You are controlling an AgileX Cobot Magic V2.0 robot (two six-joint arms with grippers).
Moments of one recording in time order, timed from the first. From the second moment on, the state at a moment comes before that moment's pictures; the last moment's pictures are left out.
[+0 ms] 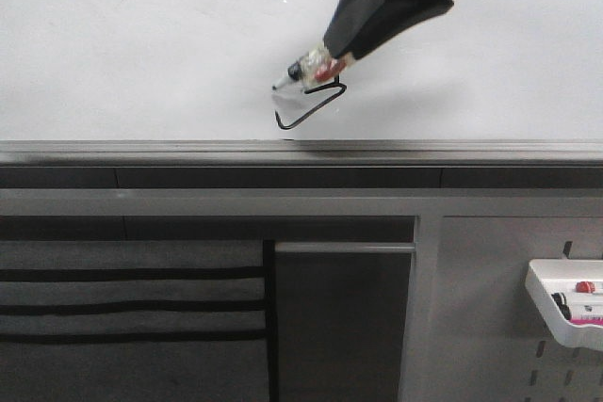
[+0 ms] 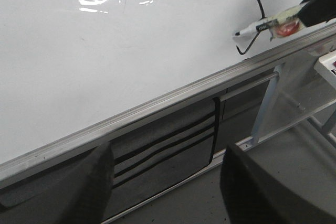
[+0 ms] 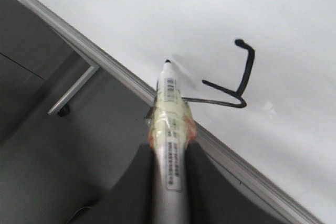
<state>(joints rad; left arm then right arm) -0.28 0.66 -0.74 -0.24 0.69 0.36 0.45 1.52 -1.22 0.48 0.61 -0.51</state>
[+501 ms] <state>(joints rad) -0.28 0.66 -0.74 -0.24 0.69 0.36 0.48 0.89 -0.84 0.46 0.61 -0.66</state>
